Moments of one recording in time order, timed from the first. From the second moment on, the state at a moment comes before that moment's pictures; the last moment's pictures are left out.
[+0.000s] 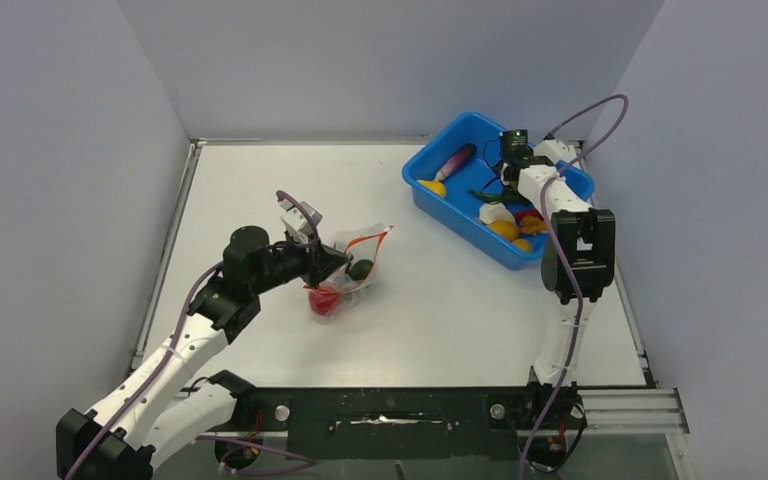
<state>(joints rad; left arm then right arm) -0.50 0.89 0.69 -0.06 0.43 -0.20 0.08 2.06 1.65 -0.49 0.56 0.85</state>
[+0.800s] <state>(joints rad) -0.50 0.89 0.69 -0.06 0.43 -0.20 0.05 2.25 1.78 -0.56 0.54 0.99</state>
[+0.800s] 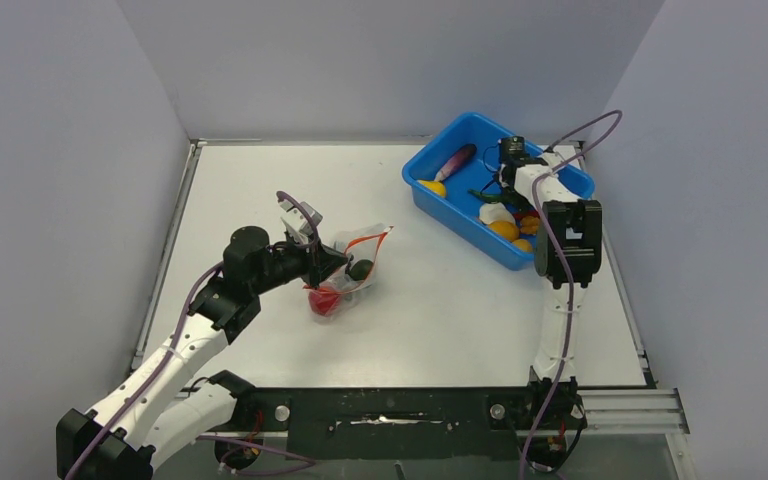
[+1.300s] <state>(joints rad) -0.50 0.89 0.68 -0.06 0.43 -0.20 0.04 2.29 1.77 -0.44 0.49 0.91</state>
